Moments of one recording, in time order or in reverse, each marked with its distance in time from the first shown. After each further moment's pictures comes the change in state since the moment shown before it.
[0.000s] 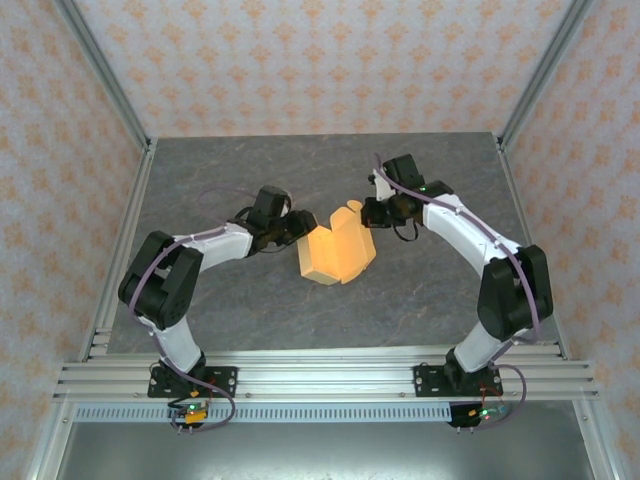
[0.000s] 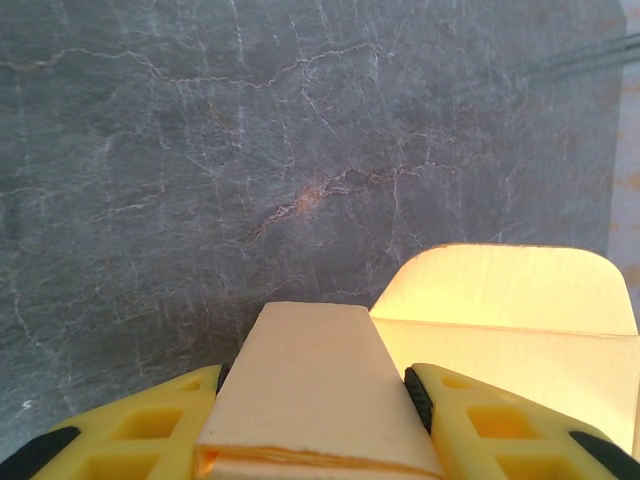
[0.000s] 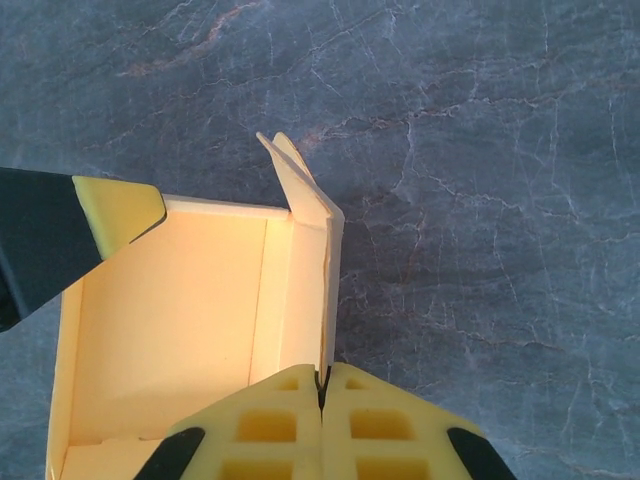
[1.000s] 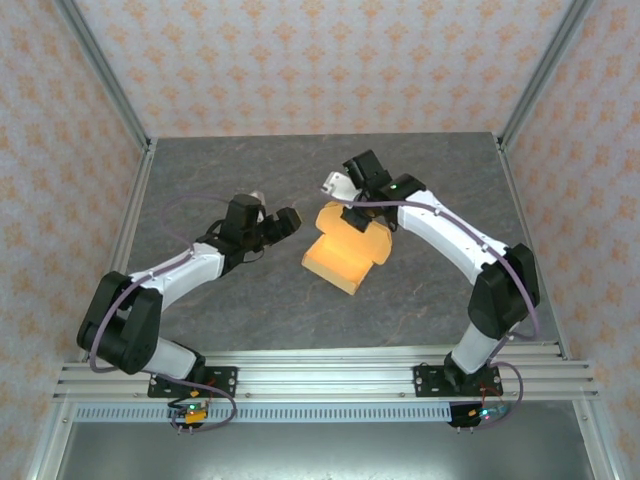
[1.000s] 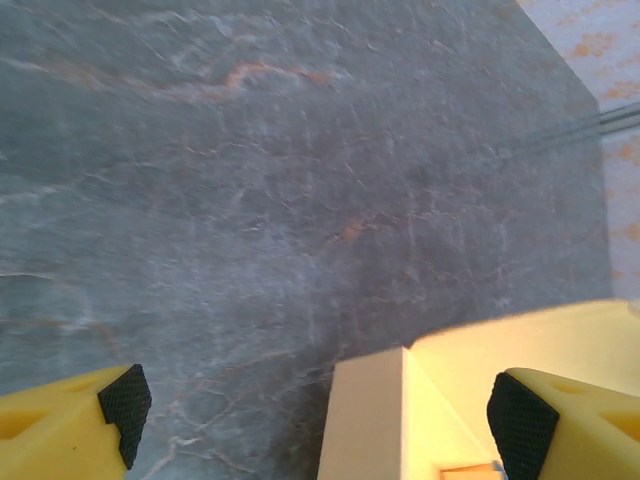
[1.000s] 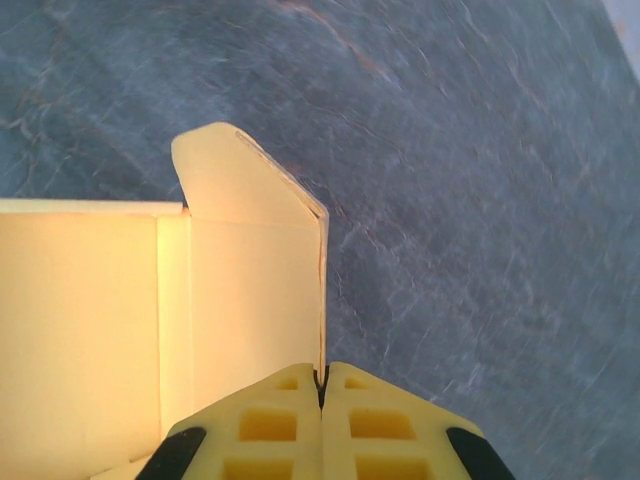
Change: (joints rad) left arm 0.052 -0.320 -0.184 -0.061 -0.147 0.092; right arm 0.227 0.043 0.185 -0.100 0.377 -0.840
